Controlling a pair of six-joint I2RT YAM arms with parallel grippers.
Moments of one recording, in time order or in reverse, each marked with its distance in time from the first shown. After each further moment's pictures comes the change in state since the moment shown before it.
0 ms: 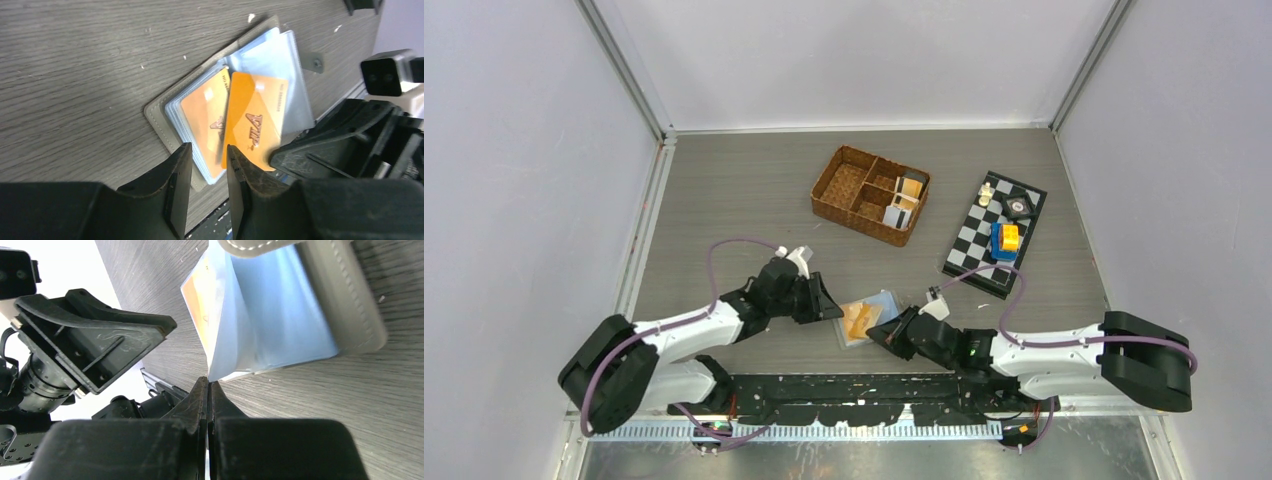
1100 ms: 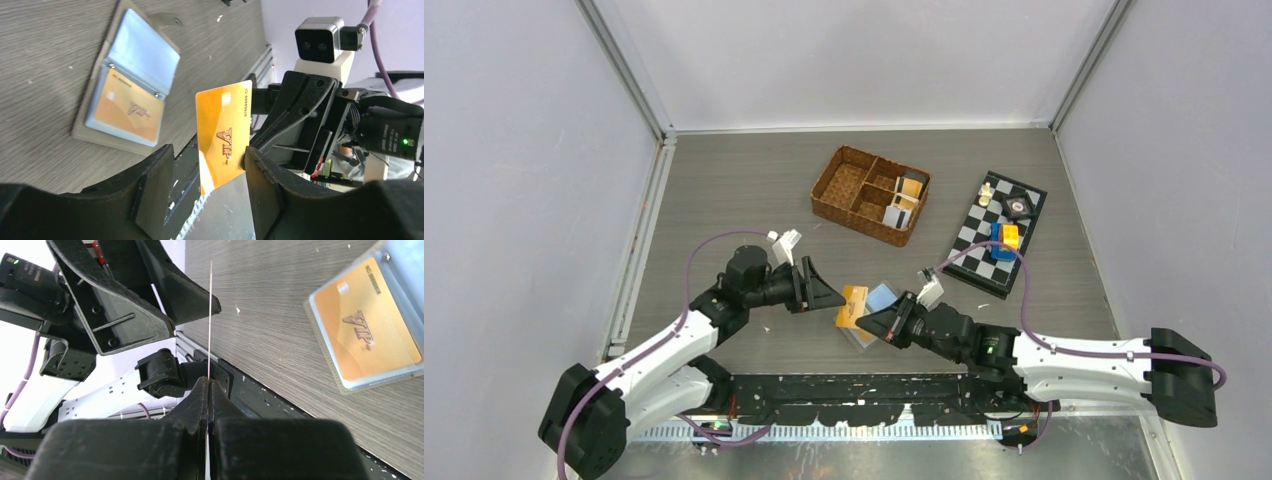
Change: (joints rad) left arm 0.154 -0.277 0.026 -0.045 0.323 -0.015; right arm 0.015 -0.214 0.084 -0.005 -0.061 -0.288
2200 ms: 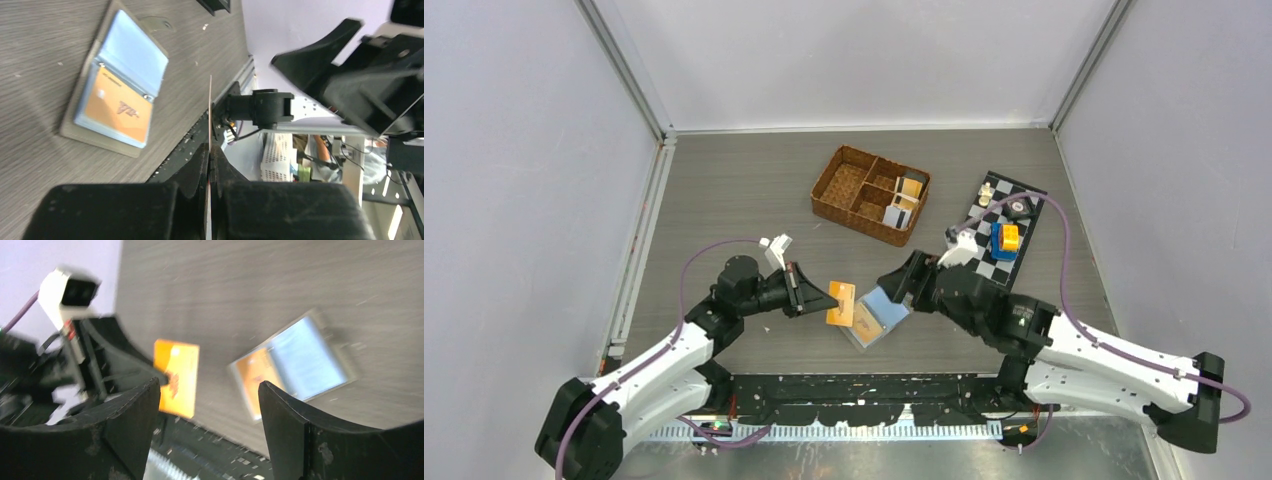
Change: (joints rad) left arm 0.014 -0.076 -0.098 0.160 0.036 -0.132; right arm -0.105 -0.107 0.338 -0.580 0.134 -0.345
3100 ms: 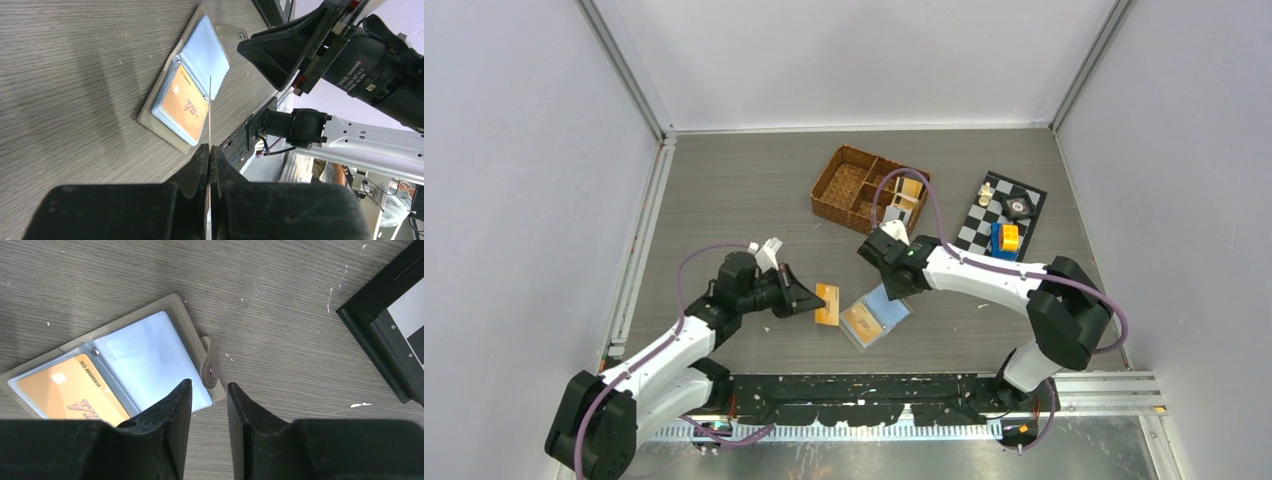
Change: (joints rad) left arm 0.115 0.058 0.001 -0.180 -0.045 0.097; right arm -0.236 0.792 0.406 -0.401 -0.048 -0.513
